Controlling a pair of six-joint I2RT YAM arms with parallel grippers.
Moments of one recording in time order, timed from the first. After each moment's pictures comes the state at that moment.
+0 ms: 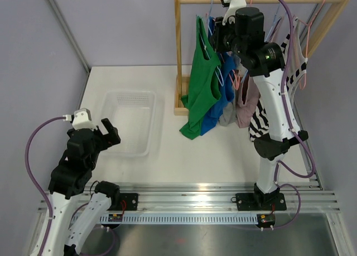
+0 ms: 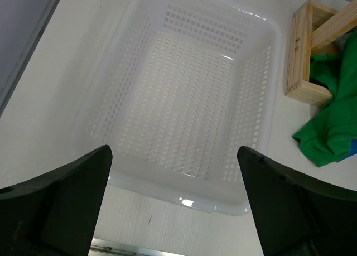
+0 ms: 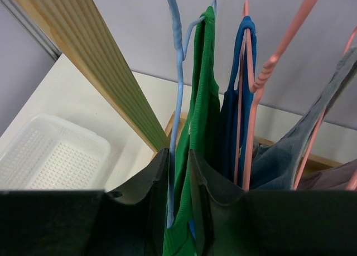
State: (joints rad) left arm -0.29 0.49 0.90 -0.86 -0.37 -0.40; right arm 0.46 1.94 2.66 -0.96 0.08 0.10
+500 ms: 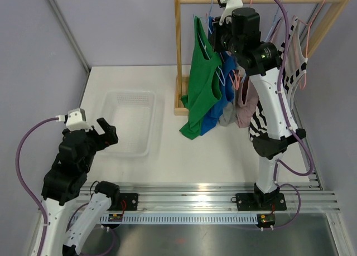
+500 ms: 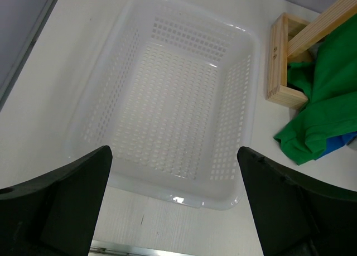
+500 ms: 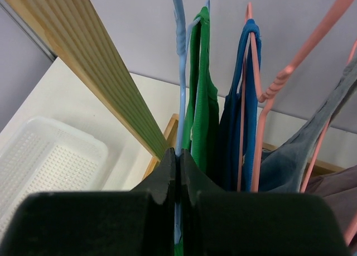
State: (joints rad) left arm -0.29 0.48 0.97 -0.89 -0.33 -0.40; right arm 0.47 1.96 2.65 -0.93 0.09 0.09
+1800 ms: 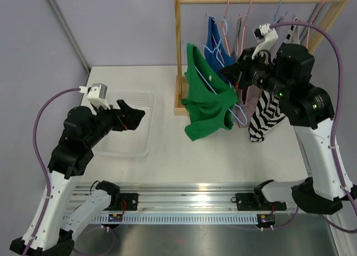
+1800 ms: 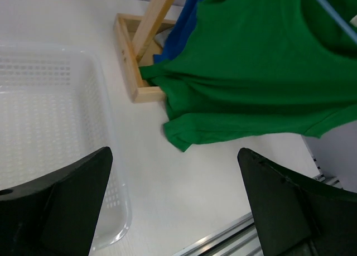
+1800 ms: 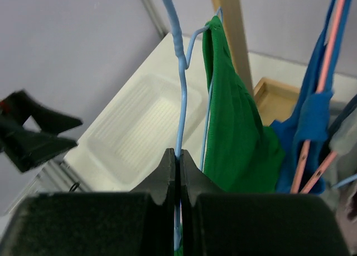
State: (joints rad) left arm -0.33 0.71 1.10 -0.64 0.16 -0.44; right arm 0.48 1.33 2.00 -0.82 -0.21 0.28
